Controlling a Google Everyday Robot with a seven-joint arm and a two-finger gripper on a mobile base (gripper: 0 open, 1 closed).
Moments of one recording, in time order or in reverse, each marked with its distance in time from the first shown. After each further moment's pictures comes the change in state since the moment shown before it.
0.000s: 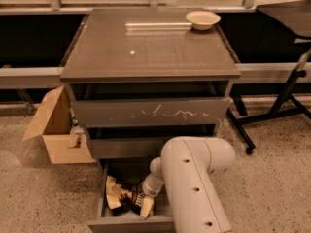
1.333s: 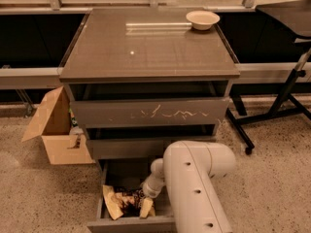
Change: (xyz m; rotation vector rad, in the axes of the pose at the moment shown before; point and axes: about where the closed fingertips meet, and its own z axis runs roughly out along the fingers) arm 0.004 0.000 0.010 -0.024 -0.028 -0.006
